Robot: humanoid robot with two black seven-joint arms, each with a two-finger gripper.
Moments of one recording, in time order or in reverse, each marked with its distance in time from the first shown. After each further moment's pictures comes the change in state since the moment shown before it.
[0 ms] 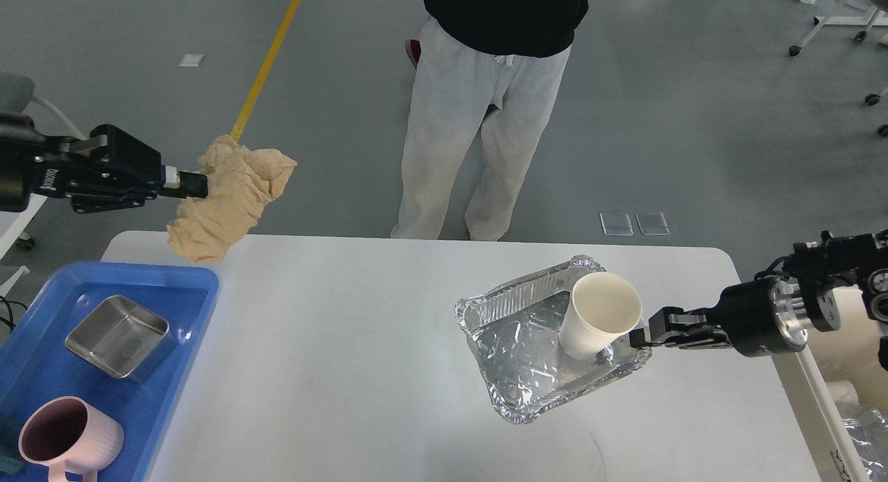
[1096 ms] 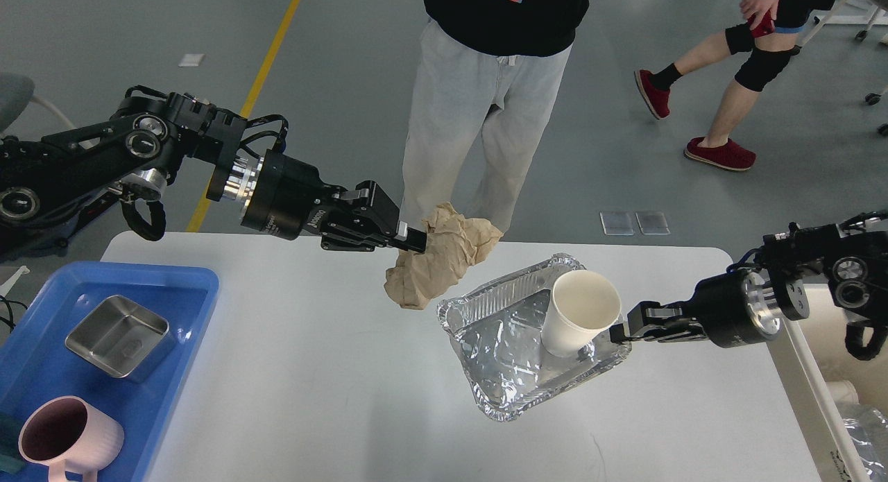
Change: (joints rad) left arm 0.024 -0.607 0.001 0.262 0.043 0.000 -0.006; right arm 0.037 0.093 -0.034 -0.068 0.001 0.013 -0.002
